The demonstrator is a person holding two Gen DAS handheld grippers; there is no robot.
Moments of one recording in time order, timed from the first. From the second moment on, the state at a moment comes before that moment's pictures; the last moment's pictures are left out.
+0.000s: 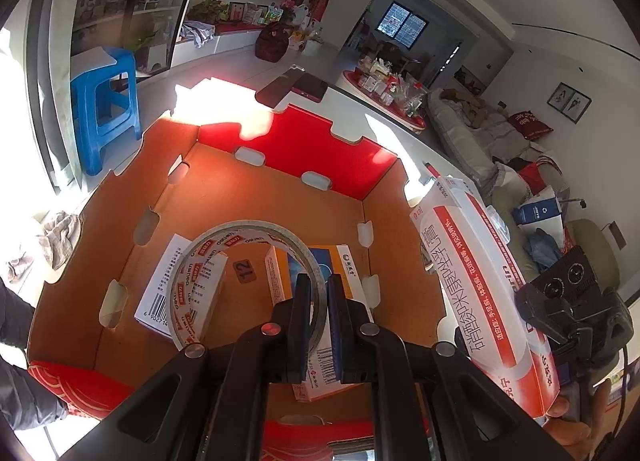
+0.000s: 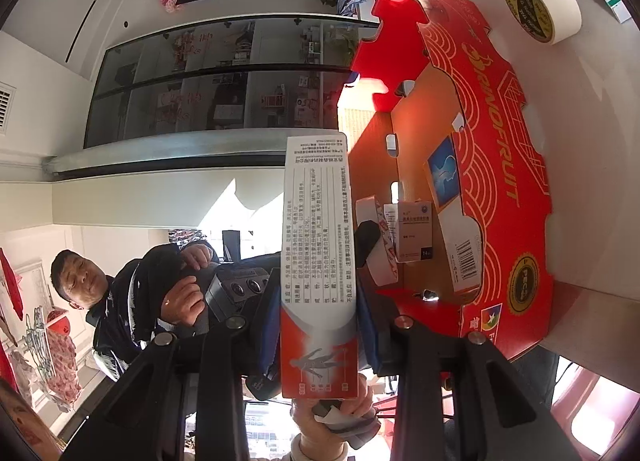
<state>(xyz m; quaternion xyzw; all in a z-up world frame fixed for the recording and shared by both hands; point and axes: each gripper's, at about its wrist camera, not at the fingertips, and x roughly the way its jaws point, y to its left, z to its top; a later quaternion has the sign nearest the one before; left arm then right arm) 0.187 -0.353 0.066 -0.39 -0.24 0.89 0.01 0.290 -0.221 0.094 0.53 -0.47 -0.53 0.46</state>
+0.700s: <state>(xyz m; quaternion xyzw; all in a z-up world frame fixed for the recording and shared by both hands) 0.188 -0.346 0.091 -0.36 -0.15 0.92 -0.03 0.278 -0.196 0.146 0.49 -0.31 -0.73 0.37</state>
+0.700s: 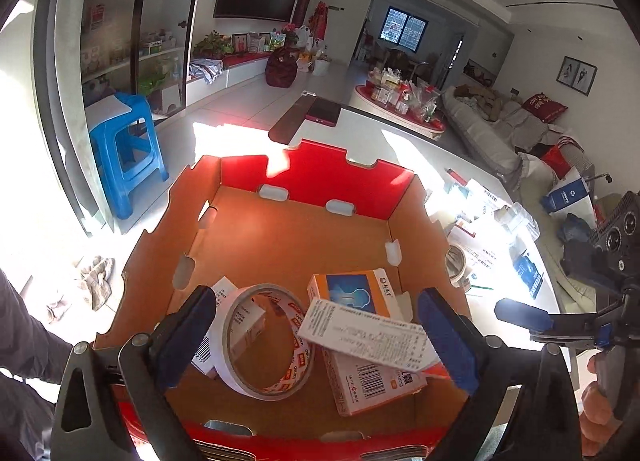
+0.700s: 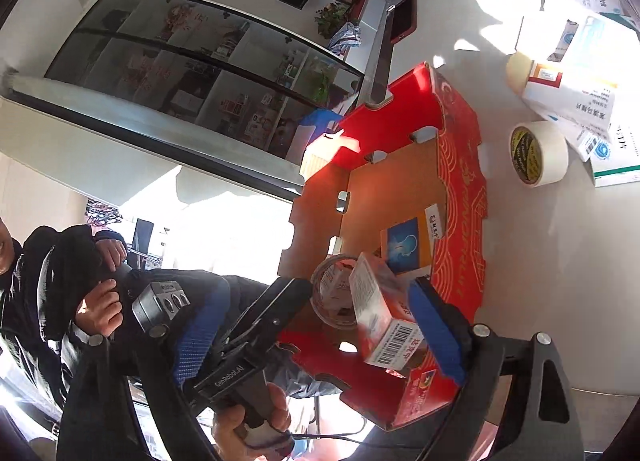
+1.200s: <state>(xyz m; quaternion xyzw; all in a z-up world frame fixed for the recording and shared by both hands) 0.140 -0.214 0.120 -0.39 -0.15 0.89 0.16 0.234 0.053 0.072 0.49 -0.41 -0.76 -0.08</state>
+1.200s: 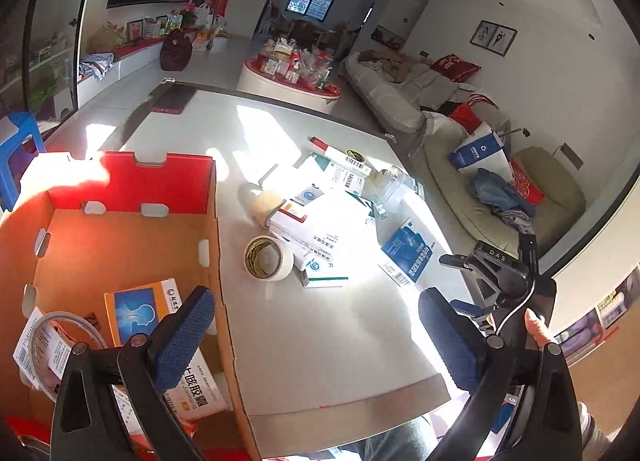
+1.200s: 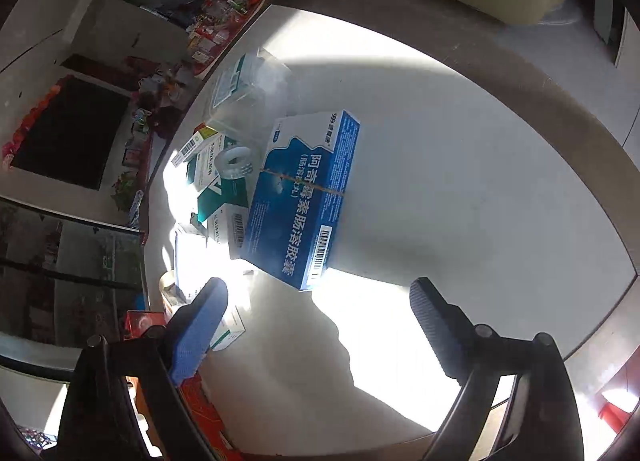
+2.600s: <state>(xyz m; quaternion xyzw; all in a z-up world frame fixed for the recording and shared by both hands) -0.031 -0.146 0.039 -0.59 -0.25 0.76 0.04 0.271 0.038 0.057 0.52 -0.27 -0.81 -0.01</state>
